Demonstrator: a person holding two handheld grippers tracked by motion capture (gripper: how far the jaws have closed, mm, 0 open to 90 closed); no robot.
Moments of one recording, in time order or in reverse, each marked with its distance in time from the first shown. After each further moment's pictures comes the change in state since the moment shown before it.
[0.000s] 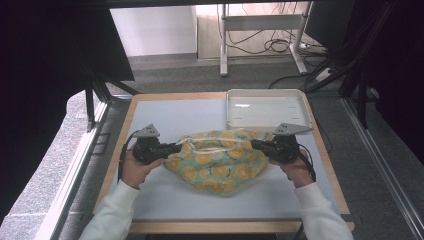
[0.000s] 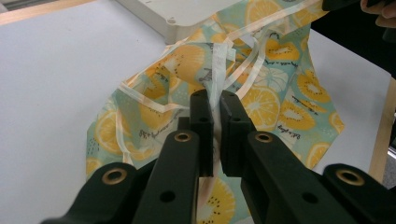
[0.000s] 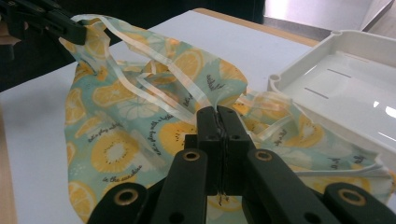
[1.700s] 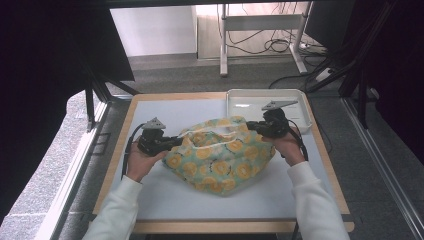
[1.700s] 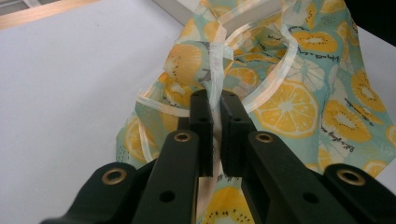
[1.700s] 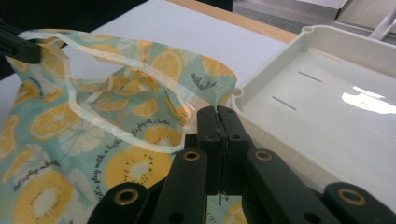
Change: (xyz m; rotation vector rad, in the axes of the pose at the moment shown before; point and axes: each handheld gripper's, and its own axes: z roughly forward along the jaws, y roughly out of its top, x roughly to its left) left arm 0.016 0.014 0.019 0.046 0.092 -0.012; right arm -0.039 0.045 0.042 0.109 -0.068 0.046
